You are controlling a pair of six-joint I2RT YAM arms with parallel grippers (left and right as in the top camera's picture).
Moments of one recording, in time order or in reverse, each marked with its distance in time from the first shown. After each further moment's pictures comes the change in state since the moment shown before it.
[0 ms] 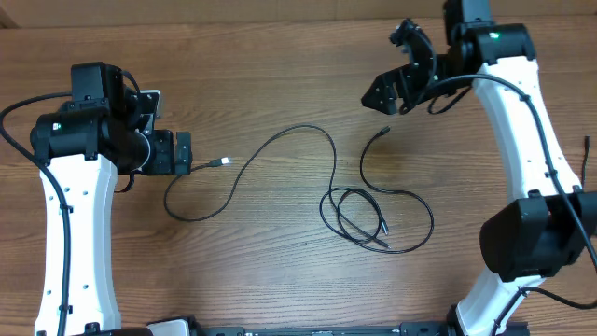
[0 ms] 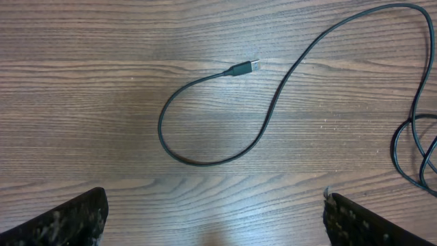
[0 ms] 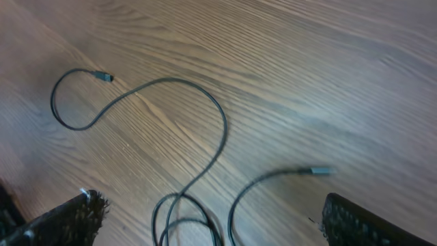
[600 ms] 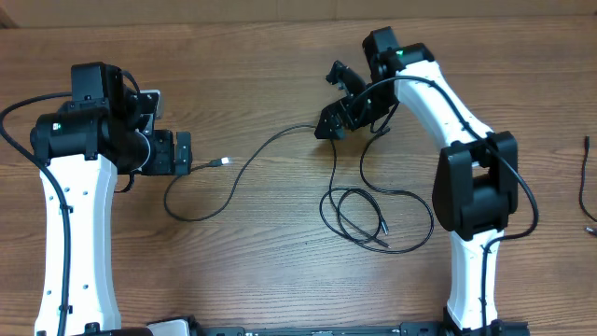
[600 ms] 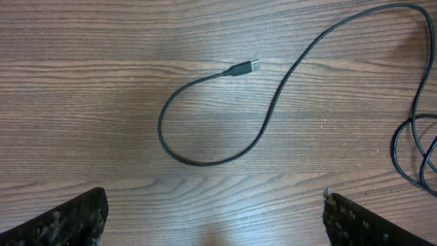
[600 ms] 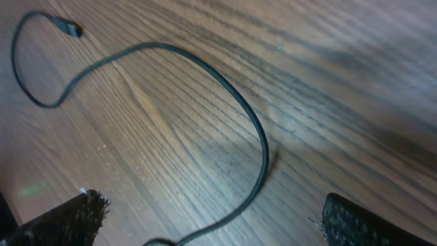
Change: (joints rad) left arm 0.000 0.000 0.000 0.000 0.000 0.000; right arm 0.166 0.328 -0.003 0.118 -0.030 -0.007
